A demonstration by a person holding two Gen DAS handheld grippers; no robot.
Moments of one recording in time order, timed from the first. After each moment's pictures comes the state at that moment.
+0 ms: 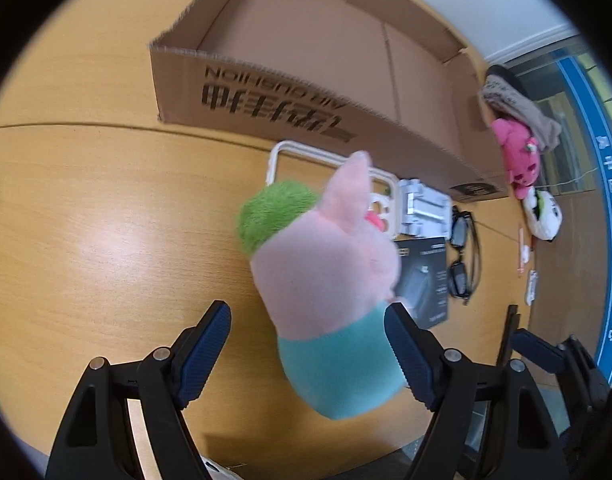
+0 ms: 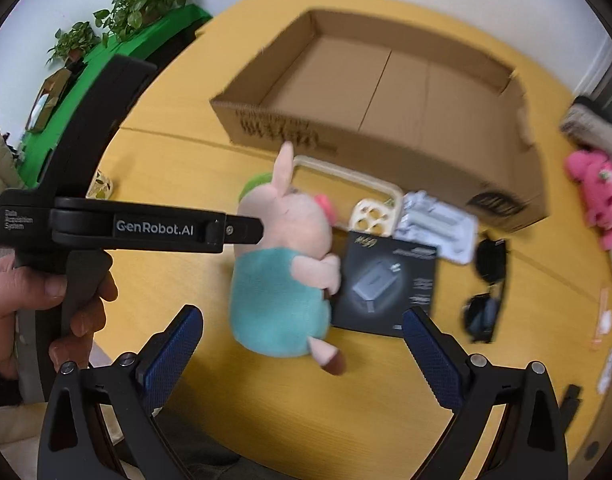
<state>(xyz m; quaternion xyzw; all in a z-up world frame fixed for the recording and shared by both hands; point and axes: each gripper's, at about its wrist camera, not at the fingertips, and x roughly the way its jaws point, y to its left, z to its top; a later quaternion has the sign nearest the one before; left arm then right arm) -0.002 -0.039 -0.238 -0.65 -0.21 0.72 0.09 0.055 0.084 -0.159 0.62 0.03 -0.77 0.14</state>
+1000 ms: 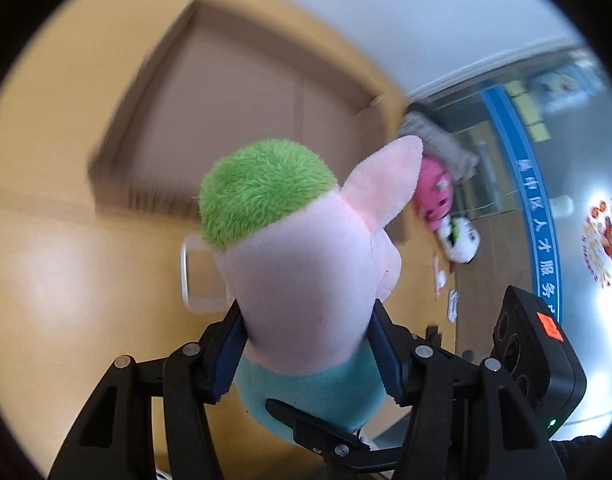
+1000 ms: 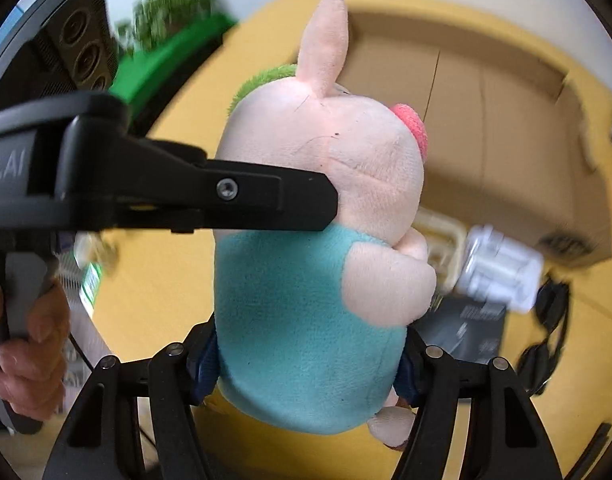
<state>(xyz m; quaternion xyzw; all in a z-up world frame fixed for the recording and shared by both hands) -0.028 -0.050 -0.132 -0.55 -0.28 0.76 0.20 0.015 0.053 -0.120 0.56 -0.02 -0.81 0.19</state>
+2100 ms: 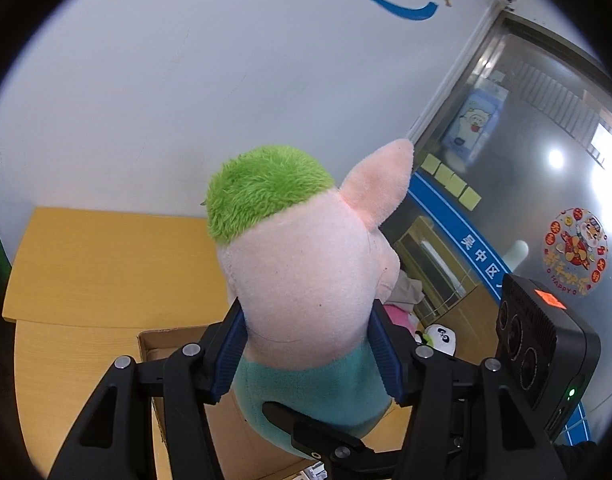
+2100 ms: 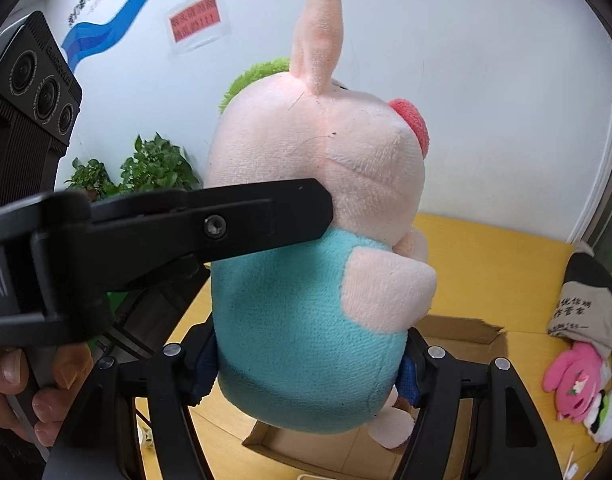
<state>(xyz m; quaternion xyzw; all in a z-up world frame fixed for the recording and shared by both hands) -0.227 -0.081 0.123 -0.36 -0.16 0.88 0.26 -0.212 0.034 0.114 0.39 -0.03 -0.91 0.13</state>
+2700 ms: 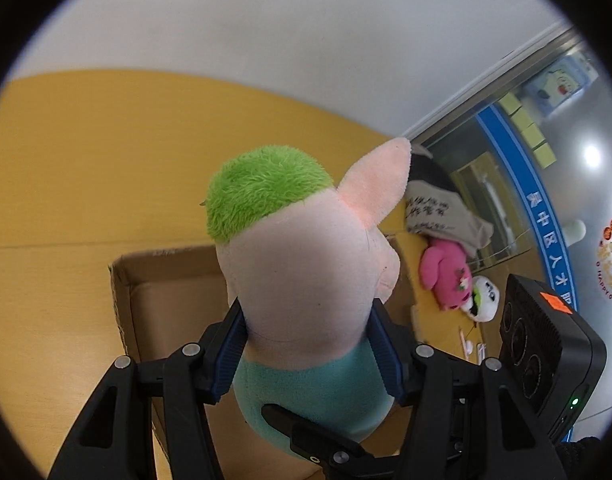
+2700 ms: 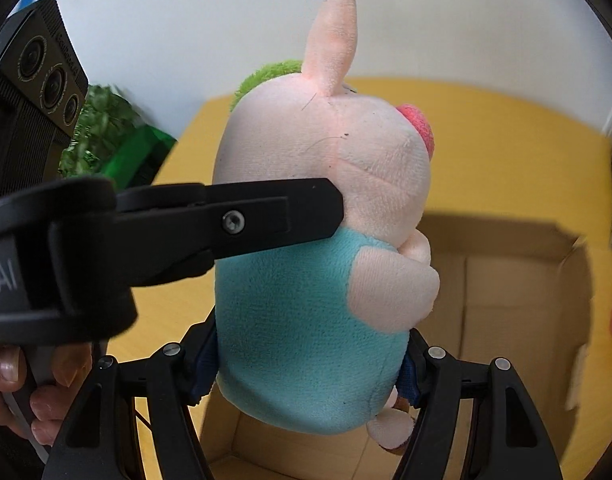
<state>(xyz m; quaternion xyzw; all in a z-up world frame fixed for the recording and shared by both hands) -0.345 -0.078 -0.108 -0.52 -0.18 0.79 0.25 -0.309 0.056 -0.127 0.54 -0.11 -0.83 0.10</state>
